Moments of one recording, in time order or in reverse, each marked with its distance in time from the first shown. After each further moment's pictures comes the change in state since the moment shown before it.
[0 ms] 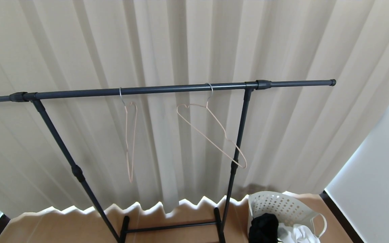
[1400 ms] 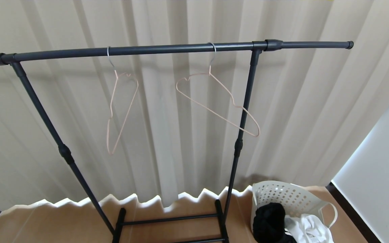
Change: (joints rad) left arm 0.003 0.000 0.000 0.001 0.005 -0.021; right arm 0.000 0.000 0.000 0.000 0.001 0.006
